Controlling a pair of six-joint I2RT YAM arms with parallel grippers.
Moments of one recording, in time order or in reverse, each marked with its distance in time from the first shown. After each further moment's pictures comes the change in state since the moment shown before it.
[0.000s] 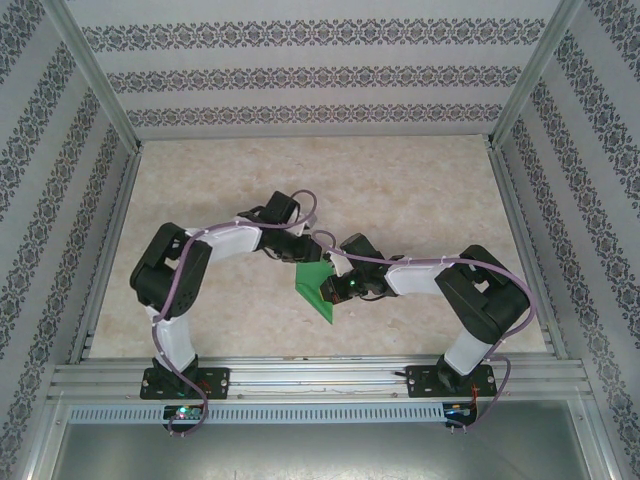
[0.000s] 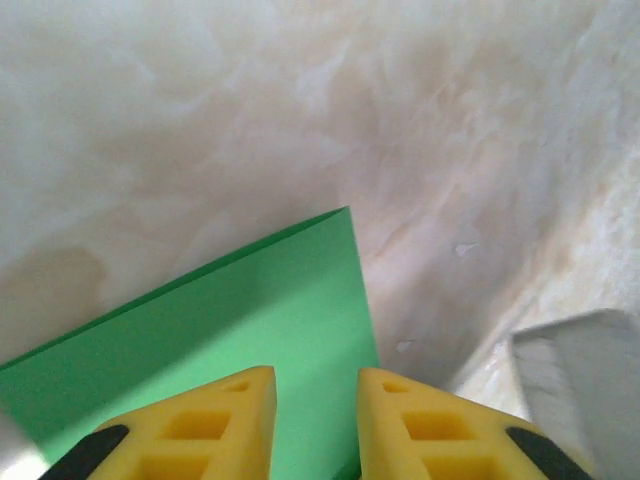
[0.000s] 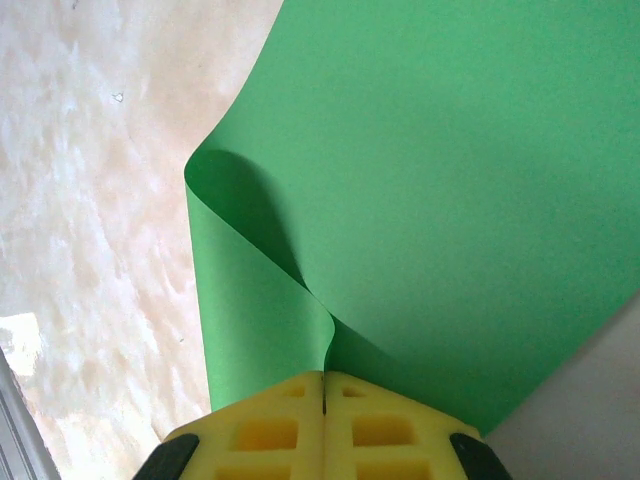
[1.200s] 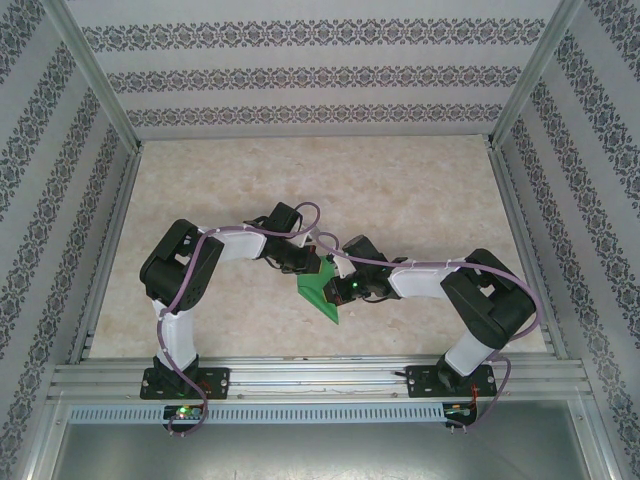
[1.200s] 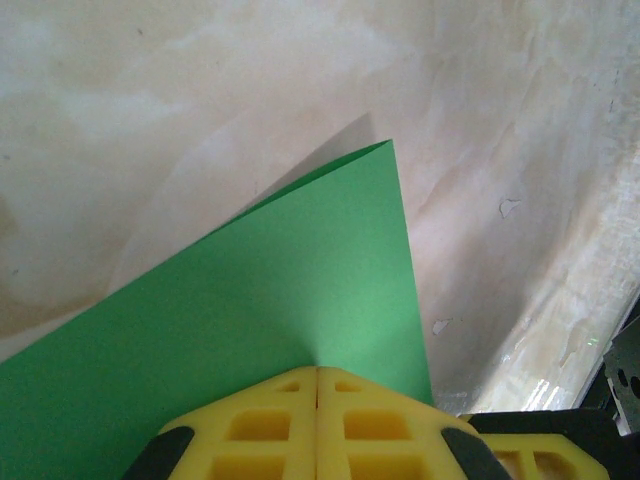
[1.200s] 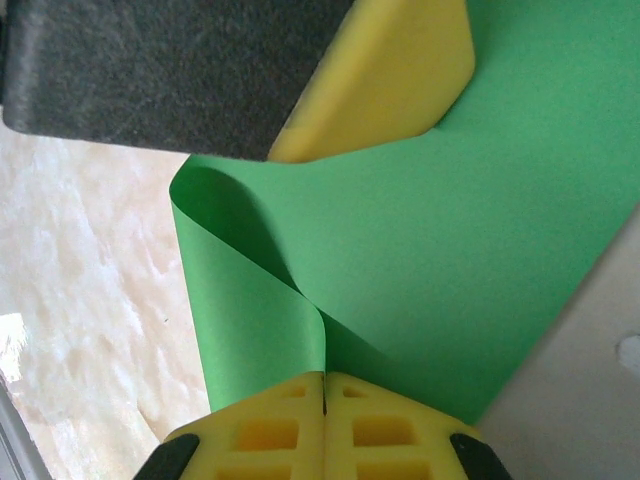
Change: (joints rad) left arm -0.031 0.093 -0.058 0.081 0.081 -0.020; right arm 0.000 -0.040 -0.026 -0.016 0.031 0.004
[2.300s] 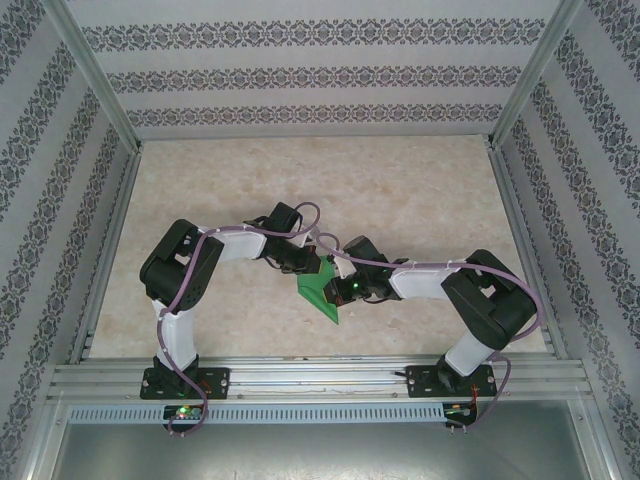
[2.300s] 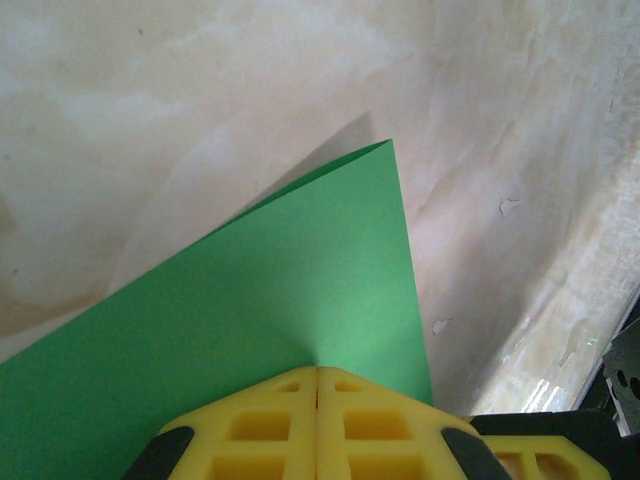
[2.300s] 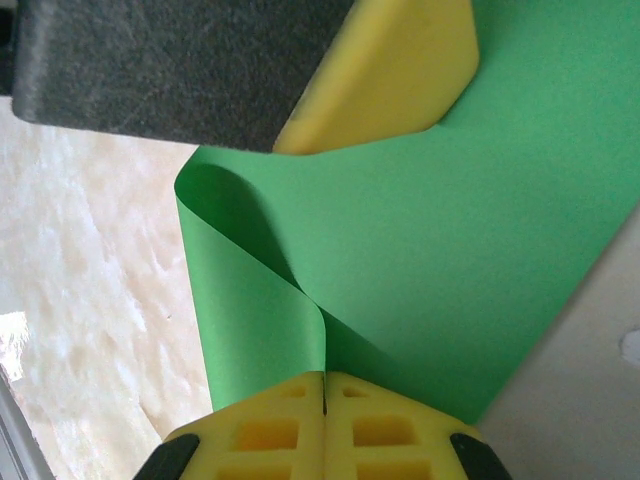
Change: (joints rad) left arm 0.000 0.000 0.000 0.000 0.000 0.000; right arm 0.000 -0.007 -0.013 0.018 -0.005 0.001
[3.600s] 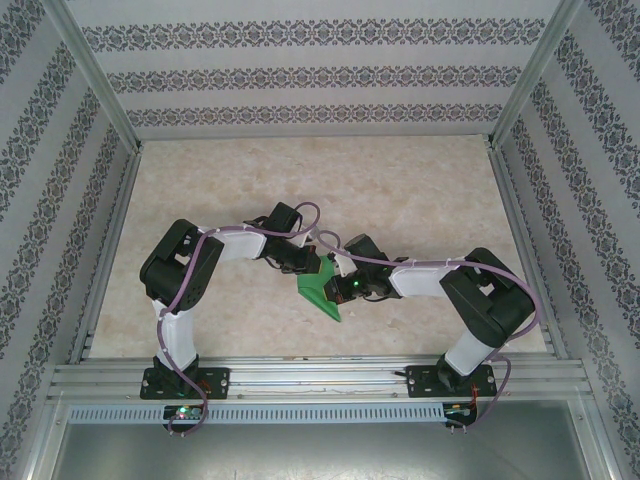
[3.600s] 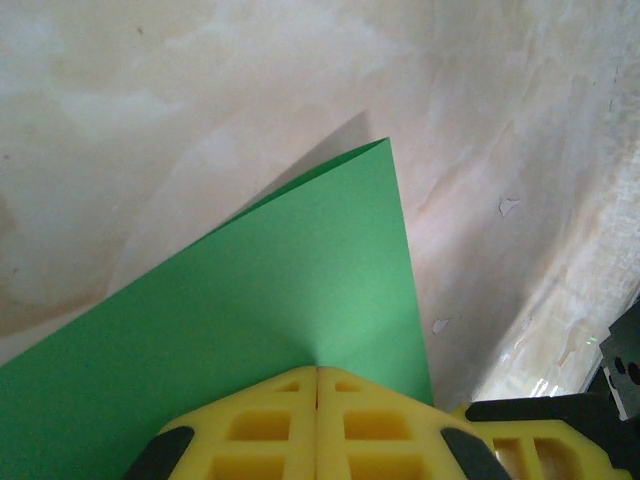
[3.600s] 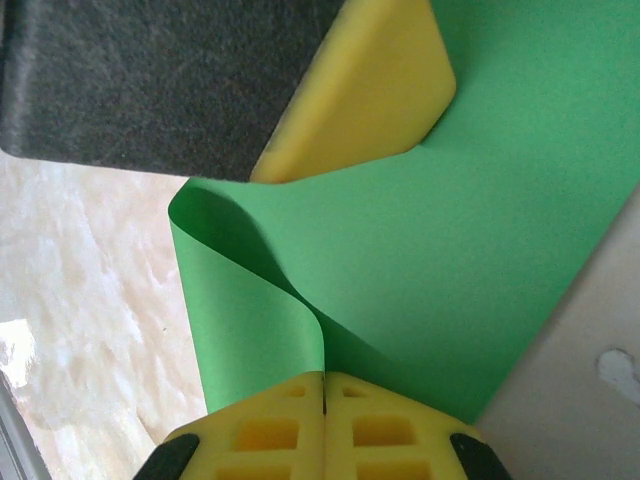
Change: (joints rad) left arm 0.000 0.000 0.000 0.000 0.003 0.001; right arm -0.019 0.014 0.008 0.008 -0.013 0.000
